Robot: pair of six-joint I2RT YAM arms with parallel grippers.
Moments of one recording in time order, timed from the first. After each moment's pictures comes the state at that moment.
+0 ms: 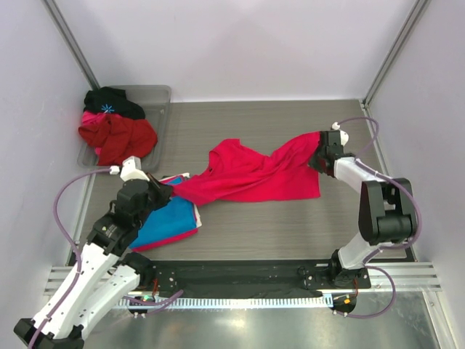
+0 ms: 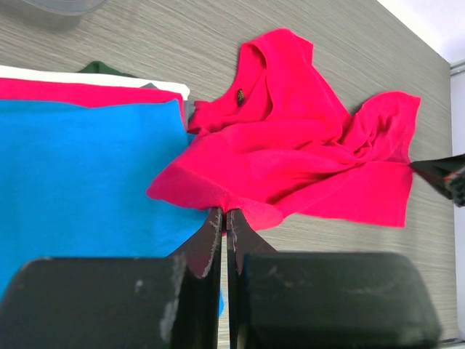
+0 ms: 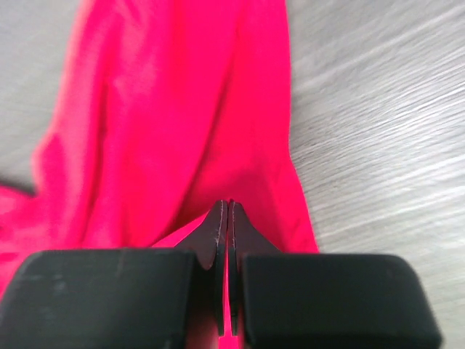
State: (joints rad) left arm -0.48 0.60 0.68 -0.56 -0.28 -0.77; right arm 0.07 1.63 0.94 -0.16 0.14 0.55
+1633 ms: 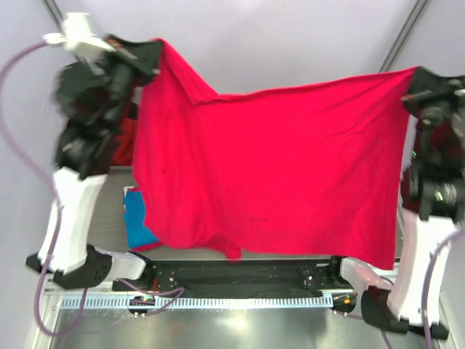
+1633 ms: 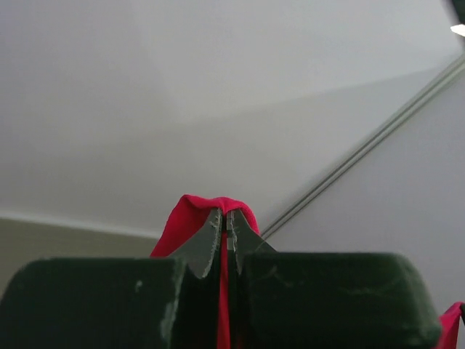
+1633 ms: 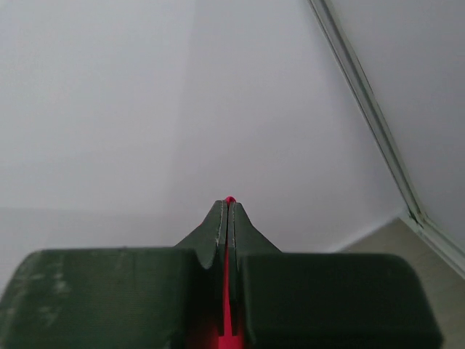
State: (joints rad) left arm -0.45 1.33 2.12 -0.46 -0.22 -0.61; right arm -0.15 0.96 1.72 -0.39 0.17 0.58
